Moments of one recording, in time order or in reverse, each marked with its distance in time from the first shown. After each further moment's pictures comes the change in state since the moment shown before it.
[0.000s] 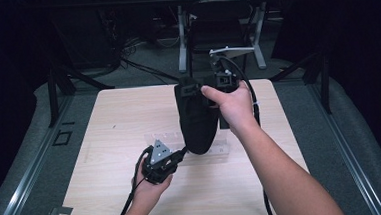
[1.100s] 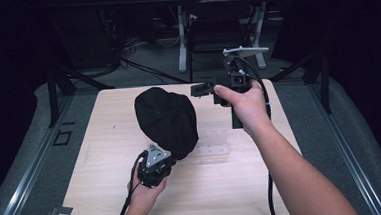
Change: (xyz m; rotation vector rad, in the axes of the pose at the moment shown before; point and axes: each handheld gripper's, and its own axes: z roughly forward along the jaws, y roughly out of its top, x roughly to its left) left arm 0.011 -0.024 0.002 0.045 0.048 -0.023; right arm -0.017 -0.001 -0.024 -0.017 0.016 -0.007
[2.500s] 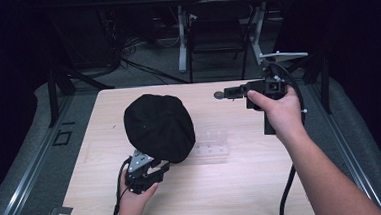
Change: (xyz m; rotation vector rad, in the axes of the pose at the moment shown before) left arm 0.022 -0.025 -0.024 -0.051 -0.003 -0.137; right arm -0.031 -0.018 -0.061 -0.071 -0.157 -0.010
